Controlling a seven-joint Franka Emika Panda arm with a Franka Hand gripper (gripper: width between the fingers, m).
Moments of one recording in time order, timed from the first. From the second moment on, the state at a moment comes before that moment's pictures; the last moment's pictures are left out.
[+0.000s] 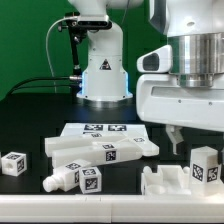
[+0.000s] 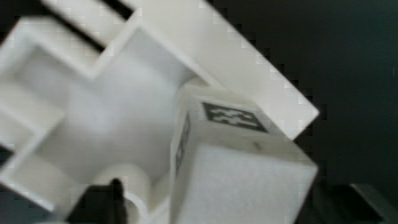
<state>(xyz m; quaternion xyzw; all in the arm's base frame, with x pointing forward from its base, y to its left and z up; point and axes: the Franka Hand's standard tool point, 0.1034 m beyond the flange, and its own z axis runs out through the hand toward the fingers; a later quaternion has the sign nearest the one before) 0.652 0.112 0.080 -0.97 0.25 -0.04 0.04</state>
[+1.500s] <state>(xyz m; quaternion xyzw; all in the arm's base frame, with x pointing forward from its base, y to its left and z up) 0.651 0.119 0.079 -0.93 0.36 -0.06 0.01</state>
